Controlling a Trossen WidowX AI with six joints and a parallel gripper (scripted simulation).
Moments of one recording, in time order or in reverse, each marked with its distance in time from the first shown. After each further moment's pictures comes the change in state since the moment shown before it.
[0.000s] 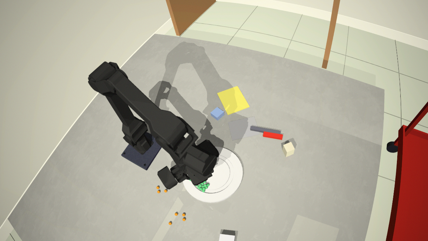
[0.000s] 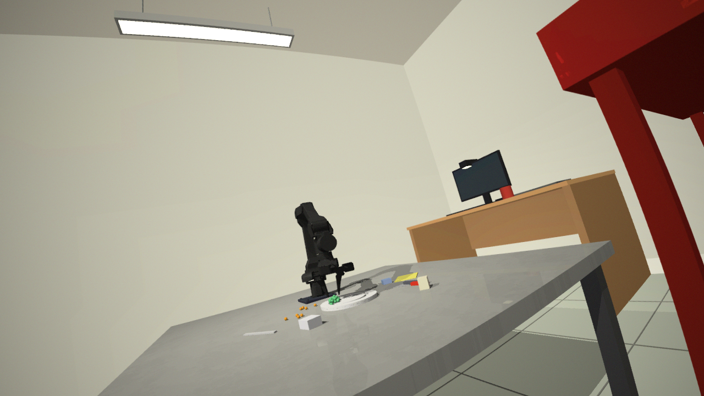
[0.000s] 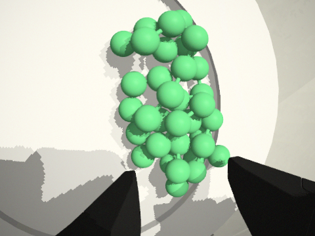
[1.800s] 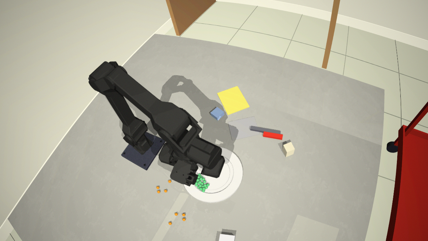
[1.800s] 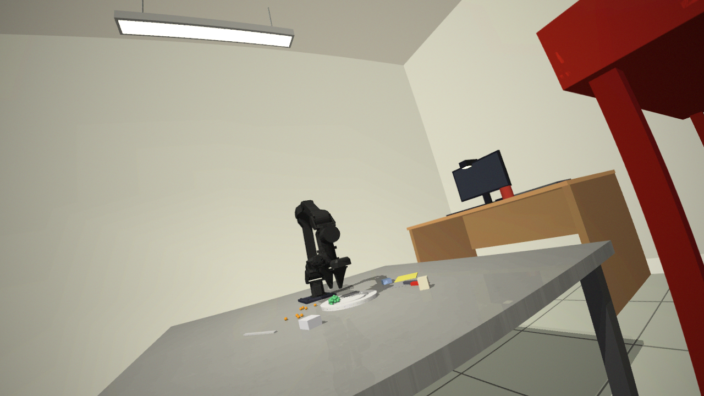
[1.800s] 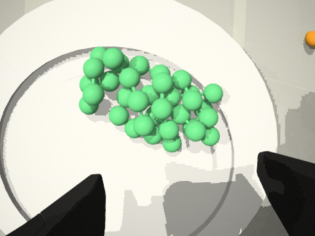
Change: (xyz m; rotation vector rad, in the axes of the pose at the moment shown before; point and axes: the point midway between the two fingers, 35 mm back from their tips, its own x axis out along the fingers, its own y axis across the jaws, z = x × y) arm -0.025 0.014 0.005 0.950 -0.002 0.002
